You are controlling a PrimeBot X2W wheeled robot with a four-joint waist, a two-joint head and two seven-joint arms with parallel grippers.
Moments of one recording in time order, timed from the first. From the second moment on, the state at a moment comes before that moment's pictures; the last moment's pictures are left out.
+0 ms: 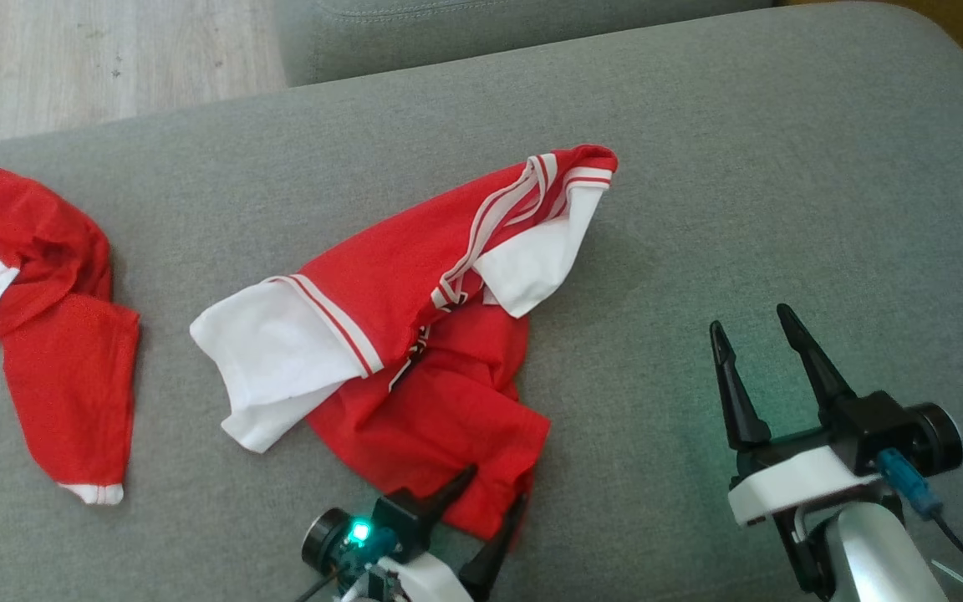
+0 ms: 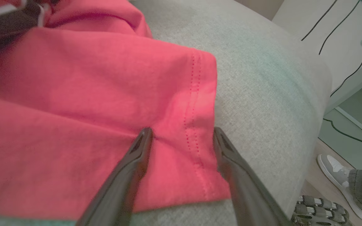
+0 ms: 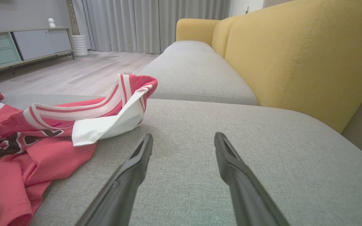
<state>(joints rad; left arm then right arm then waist) -0.25 0.05 -0.78 0.68 -0.39 -0.13 -0.16 -0.09 -0.06 0.09 0.26 -0.03 0.13 -0.25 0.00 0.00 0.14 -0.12</state>
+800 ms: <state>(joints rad) -0.08 0.47 -0.56 0.17 -0.53 0.10 0.05 -0.03 -0.05 0.04 0.26 0.02 0.13 -0.25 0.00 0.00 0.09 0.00</state>
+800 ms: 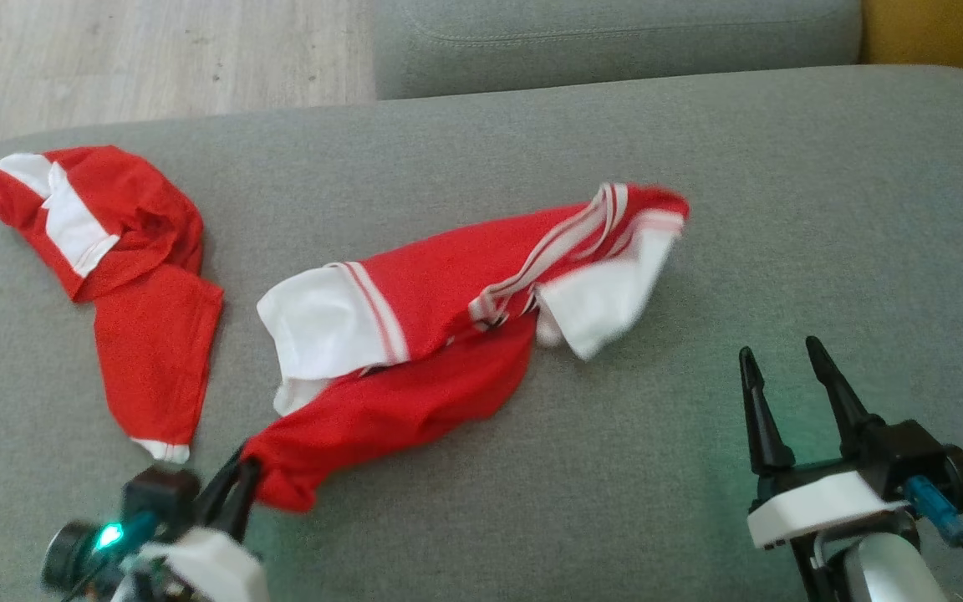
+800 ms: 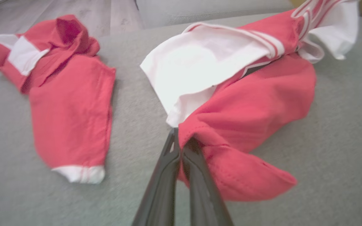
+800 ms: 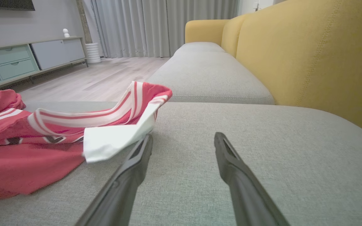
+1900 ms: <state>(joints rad) -0.20 0.29 -0.73 0.21 -0.45 0.16 0.16 -0.03 -0.05 0.10 0.30 0.03 0.13 -0.25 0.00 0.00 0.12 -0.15</state>
